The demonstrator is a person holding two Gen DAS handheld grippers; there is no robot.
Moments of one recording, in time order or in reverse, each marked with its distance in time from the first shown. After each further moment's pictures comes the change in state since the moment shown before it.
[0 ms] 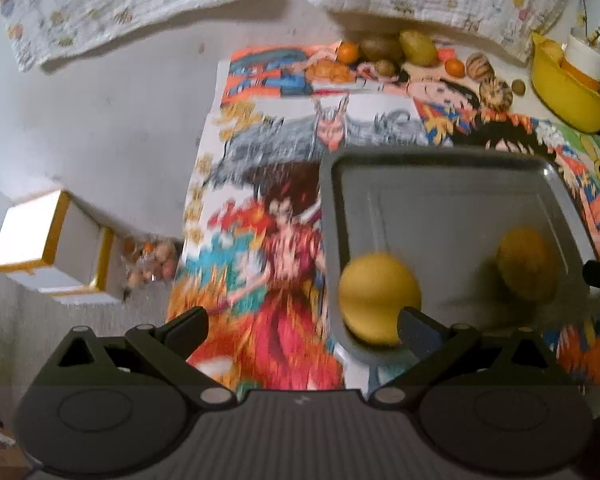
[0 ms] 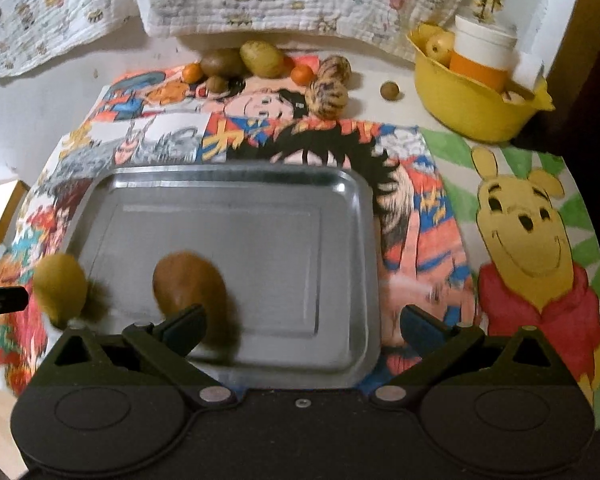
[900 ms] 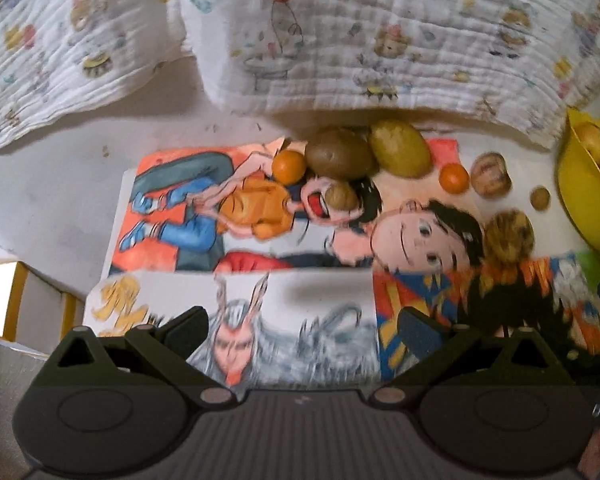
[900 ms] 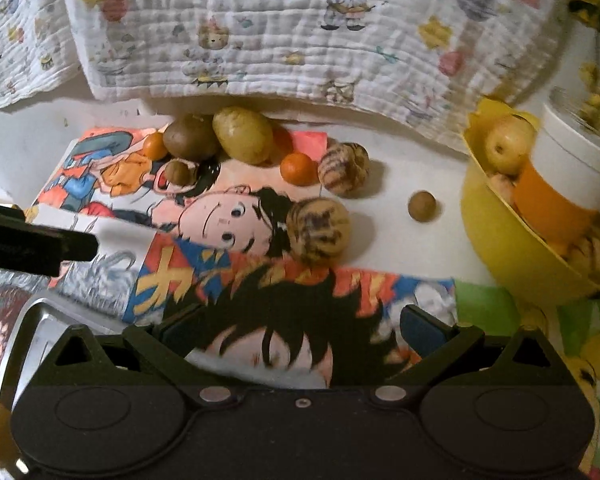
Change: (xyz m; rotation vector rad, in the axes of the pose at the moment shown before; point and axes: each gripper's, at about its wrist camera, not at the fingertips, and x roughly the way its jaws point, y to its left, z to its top) left arm 0.103 -0.077 0.185 -0.032 -0.051 -0.017; right arm 0.111 -0.036 0.148 -0.107 -0.071 0.077
